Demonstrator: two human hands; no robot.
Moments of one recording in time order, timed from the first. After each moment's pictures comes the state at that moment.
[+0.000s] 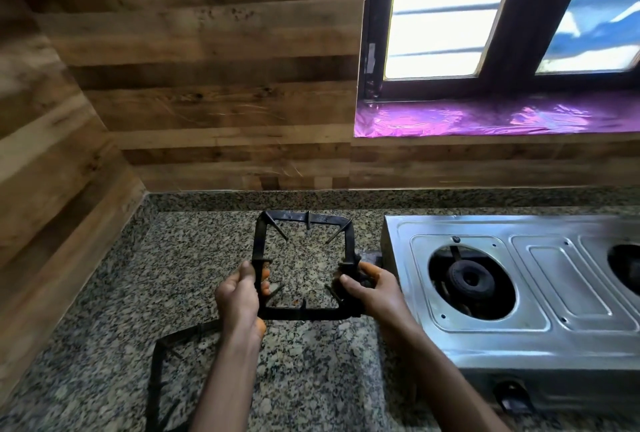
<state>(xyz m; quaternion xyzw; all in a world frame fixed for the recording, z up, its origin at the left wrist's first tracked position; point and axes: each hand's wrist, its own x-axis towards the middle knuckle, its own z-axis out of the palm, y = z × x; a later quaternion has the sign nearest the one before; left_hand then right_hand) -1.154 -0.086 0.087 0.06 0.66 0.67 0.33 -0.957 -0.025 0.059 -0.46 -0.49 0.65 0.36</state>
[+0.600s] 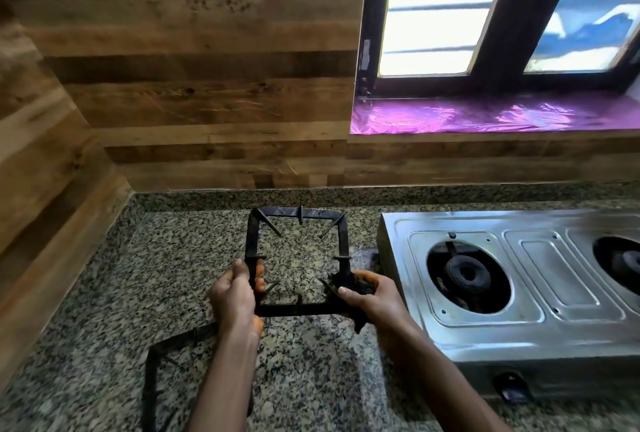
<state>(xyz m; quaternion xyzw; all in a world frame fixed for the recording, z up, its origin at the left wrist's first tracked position) -1.168 -0.082 0.089 0.03 0.65 0.67 0.35 -0.963 -0.036 0.059 -0.51 -0.47 0.64 0.34</state>
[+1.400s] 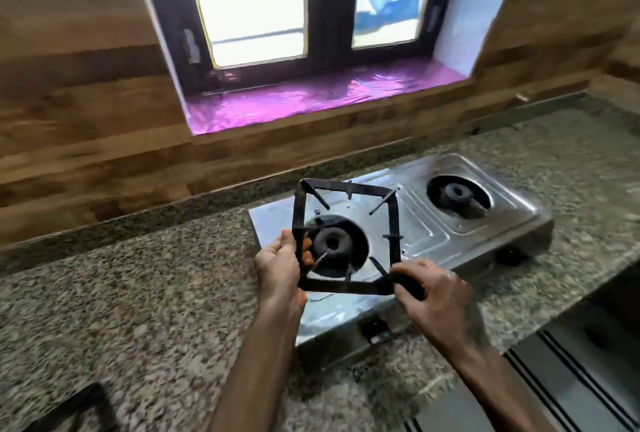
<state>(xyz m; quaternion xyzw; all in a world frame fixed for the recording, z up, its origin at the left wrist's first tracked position) -0.915 -0.018 0.119 0.18 0.55 0.58 0.58 -0.718 -0.111 0.115 -0.71 -0.63 0.11 0.29</state>
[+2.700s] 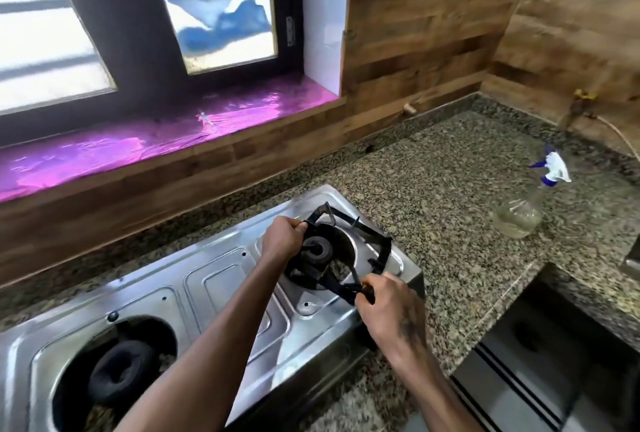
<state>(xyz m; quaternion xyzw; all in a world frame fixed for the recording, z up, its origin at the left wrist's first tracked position) -0.562 0.198 0.063 0.65 0.64 0.20 0.37 -0.440 0.006 0.097 -0.83 -0.53 0.10 0.16</state>
